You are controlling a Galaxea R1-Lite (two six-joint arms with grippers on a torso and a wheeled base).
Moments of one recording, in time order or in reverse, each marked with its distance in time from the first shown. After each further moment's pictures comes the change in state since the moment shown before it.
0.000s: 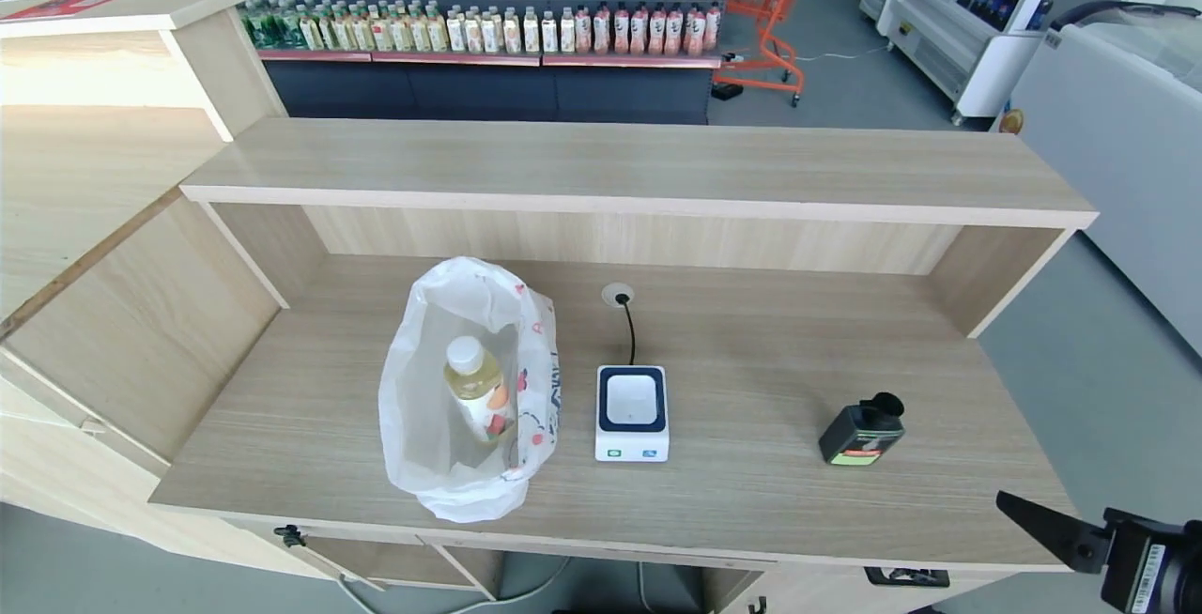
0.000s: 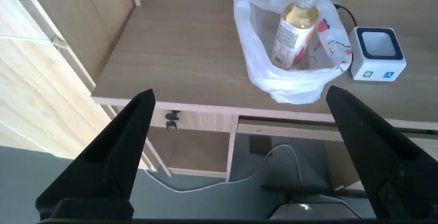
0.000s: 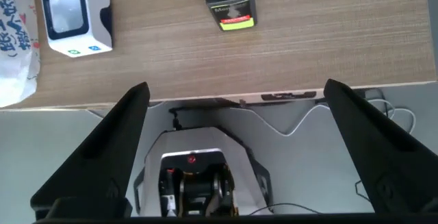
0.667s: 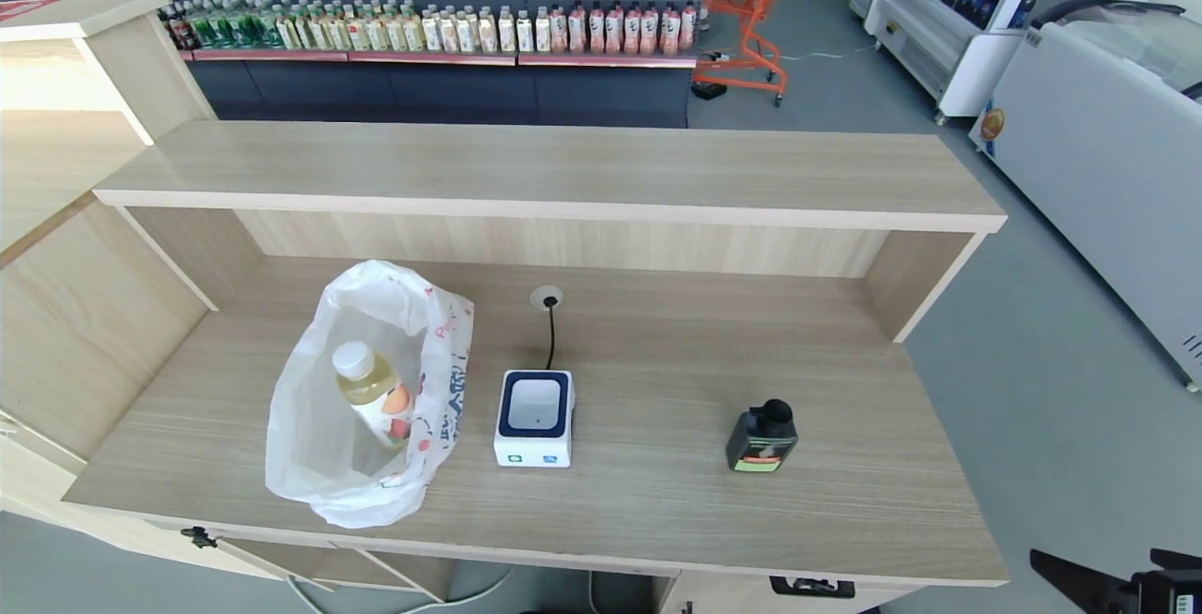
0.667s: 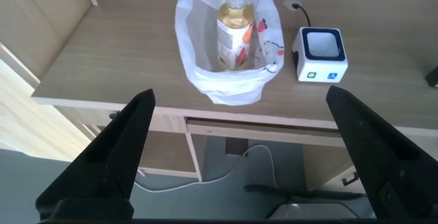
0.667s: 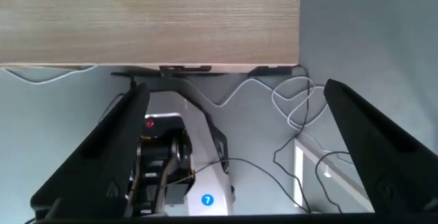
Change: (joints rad) left arm -0.001 0.000 0.000 0.000 0.000 -0.003; right arm -0.046 -0.068 -0.064 0.290 -0.022 -0.159
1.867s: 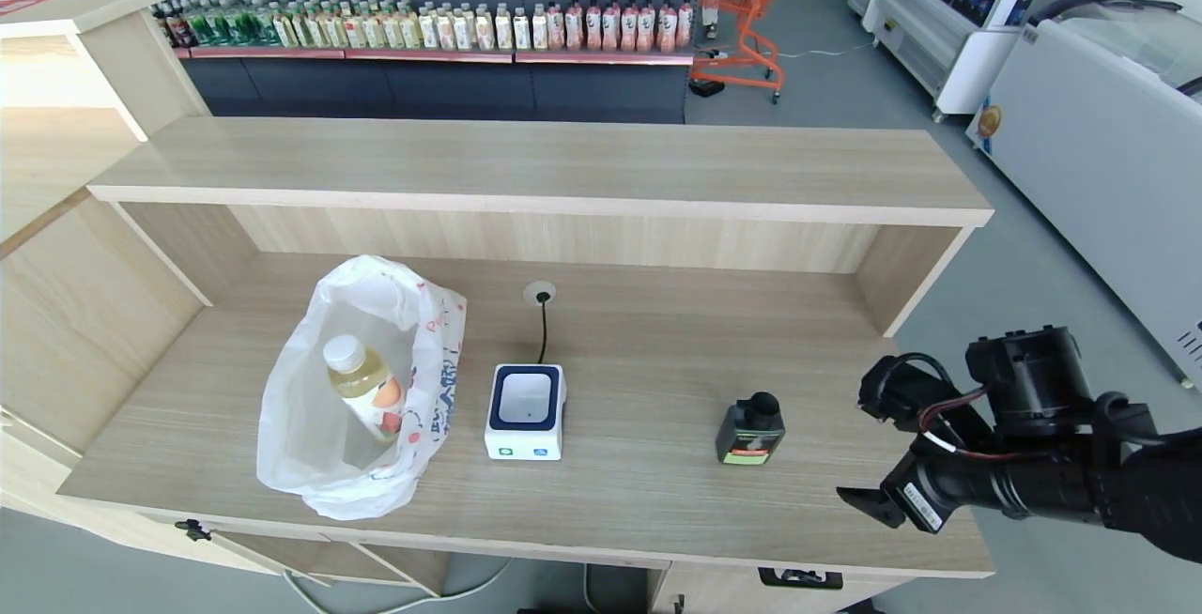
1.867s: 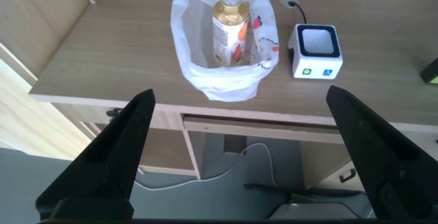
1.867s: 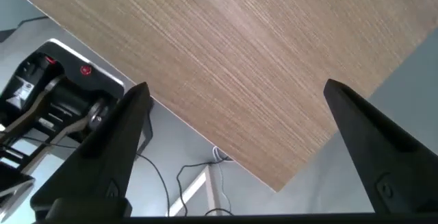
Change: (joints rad) left arm 0.000 0.000 0.000 0.000 0.000 0.001; right arm 0.093 0.784 -0.304 -0.327 0.156 -0.639
